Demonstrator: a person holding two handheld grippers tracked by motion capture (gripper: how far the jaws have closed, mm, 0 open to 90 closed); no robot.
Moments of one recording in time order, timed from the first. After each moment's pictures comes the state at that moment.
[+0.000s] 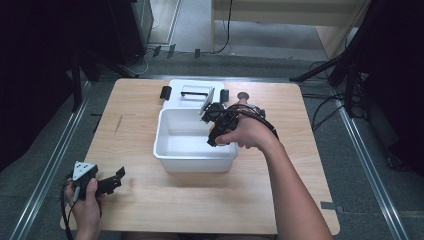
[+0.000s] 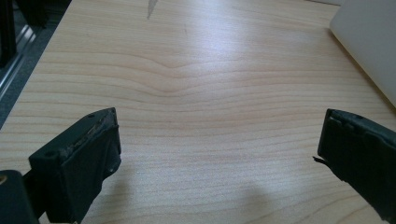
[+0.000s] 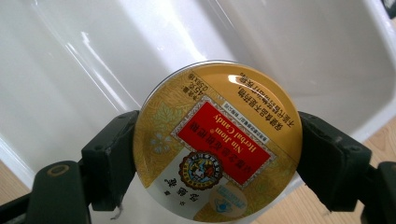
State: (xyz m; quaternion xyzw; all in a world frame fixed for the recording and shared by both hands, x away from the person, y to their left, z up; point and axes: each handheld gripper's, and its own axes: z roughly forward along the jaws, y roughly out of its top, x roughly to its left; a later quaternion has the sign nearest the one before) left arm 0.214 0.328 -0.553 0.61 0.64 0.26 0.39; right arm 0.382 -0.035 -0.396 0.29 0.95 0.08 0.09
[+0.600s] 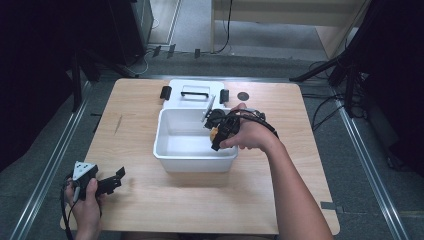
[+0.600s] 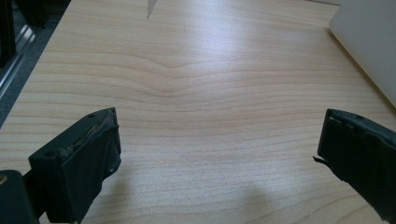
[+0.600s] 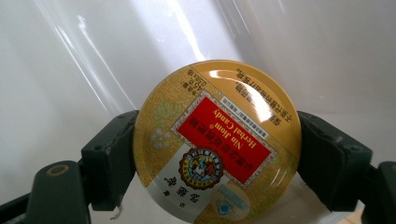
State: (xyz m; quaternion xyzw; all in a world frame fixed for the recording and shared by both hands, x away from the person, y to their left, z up) left arm 0.214 0.328 -0.553 0.61 0.64 0.26 0.39; right arm 0.388 -0.043 -0.423 0.23 0.97 0.09 0.09
